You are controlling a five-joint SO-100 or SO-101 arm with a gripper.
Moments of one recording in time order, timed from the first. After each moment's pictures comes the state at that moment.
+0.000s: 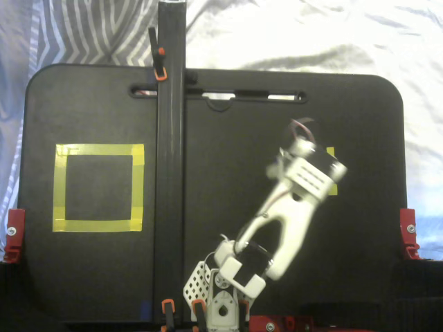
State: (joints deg) arm 31.9 99.4 105.7 76.5 -121.0
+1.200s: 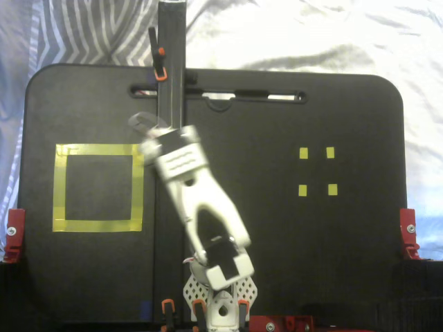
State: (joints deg) arm -27.7 95.7 106.3 70.3 -59.9
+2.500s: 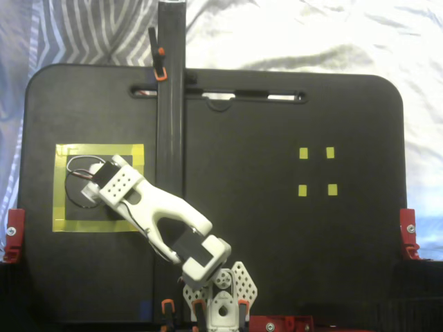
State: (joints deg) arm -49.0 82.5 106.4 59.1 -42.2
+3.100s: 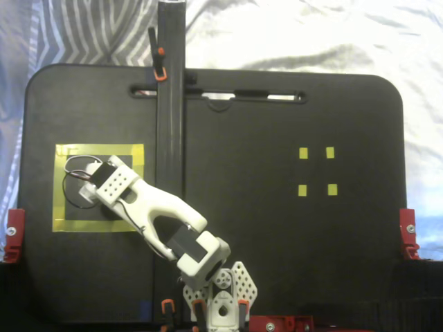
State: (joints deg) arm -49.7 79.5 106.0 54.5 -41.2
